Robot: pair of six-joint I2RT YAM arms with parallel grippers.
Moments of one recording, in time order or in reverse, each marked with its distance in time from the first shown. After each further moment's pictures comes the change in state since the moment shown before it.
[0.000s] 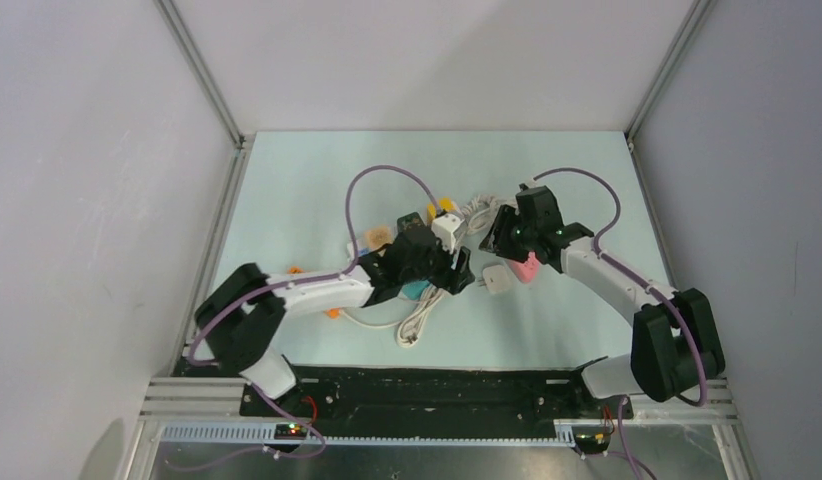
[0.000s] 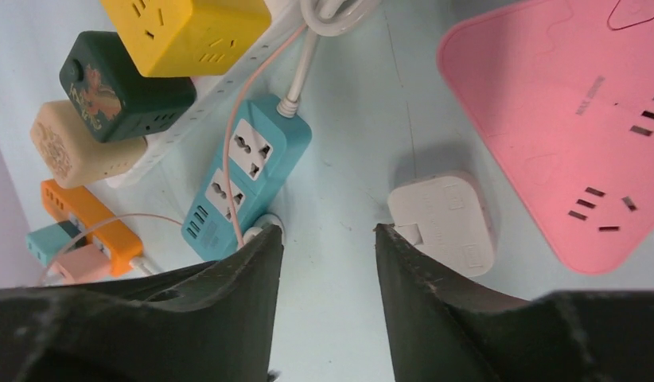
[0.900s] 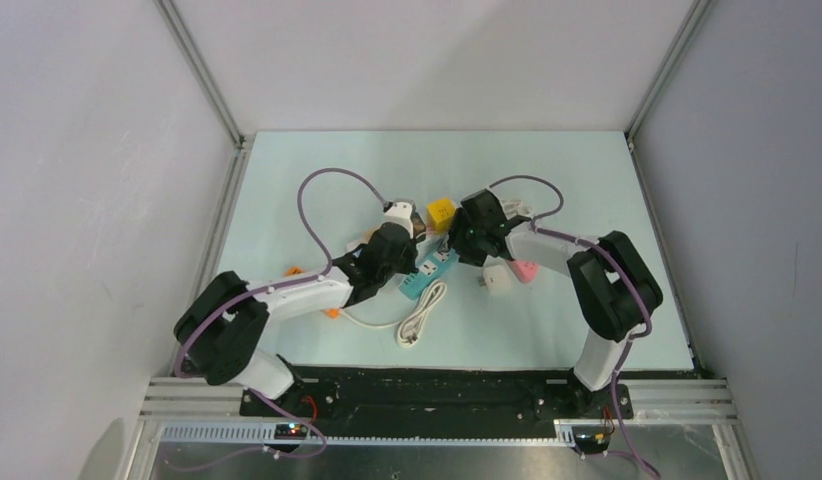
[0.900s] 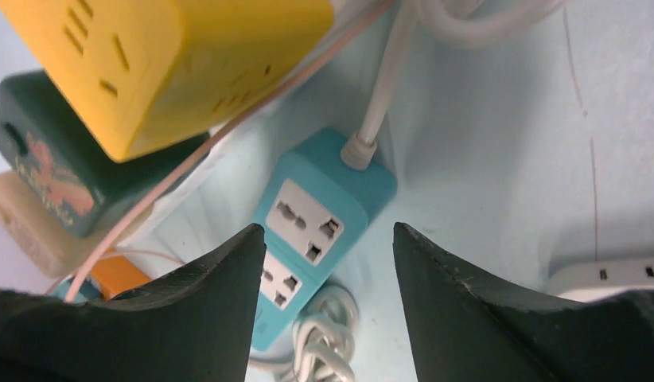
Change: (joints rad) left arm 0.103 -0.047 -0.100 -0.033 -0.376 -0.154; right arm 0.174 0.380 0.149 0.137 0.052 0.251
